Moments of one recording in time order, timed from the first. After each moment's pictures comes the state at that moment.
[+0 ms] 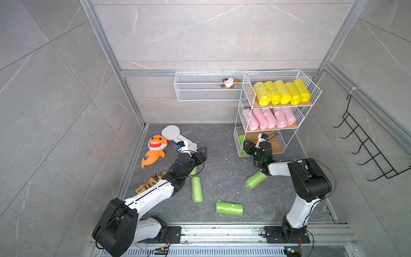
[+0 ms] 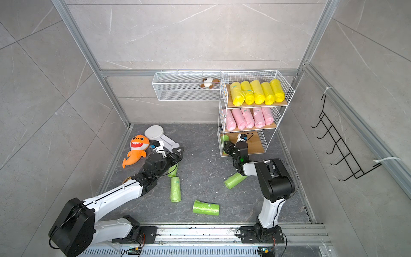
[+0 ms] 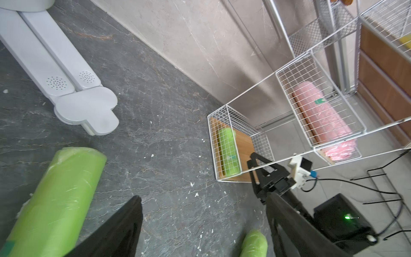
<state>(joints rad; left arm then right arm) -0.57 1.24 0.62 0.32 -0.09 -0.85 0.23 1.79 0.79 0.68 -0.04 0.65</state>
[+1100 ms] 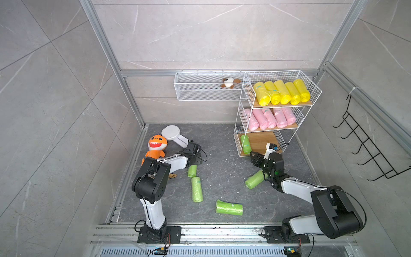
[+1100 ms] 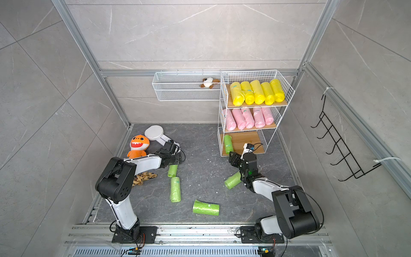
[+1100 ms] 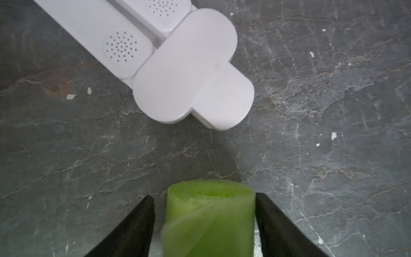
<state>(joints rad) -0.43 1.85 1.05 -0.18 -0.17 -0.36 0.23 1.41 0.50 0.52 -0.05 0.59</state>
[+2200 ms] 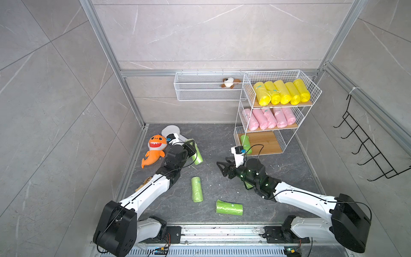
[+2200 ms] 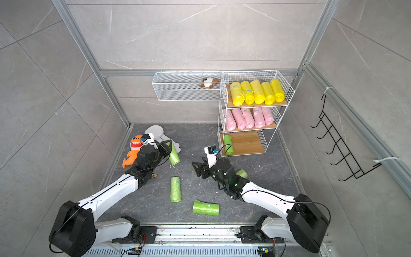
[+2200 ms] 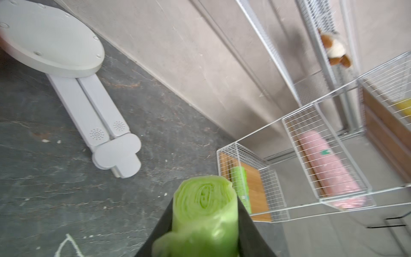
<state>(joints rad) -0.45 1.21 0.70 0.30 -0.10 -0.92 0.84 1.30 0.69 0.40 -0.02 0.40</state>
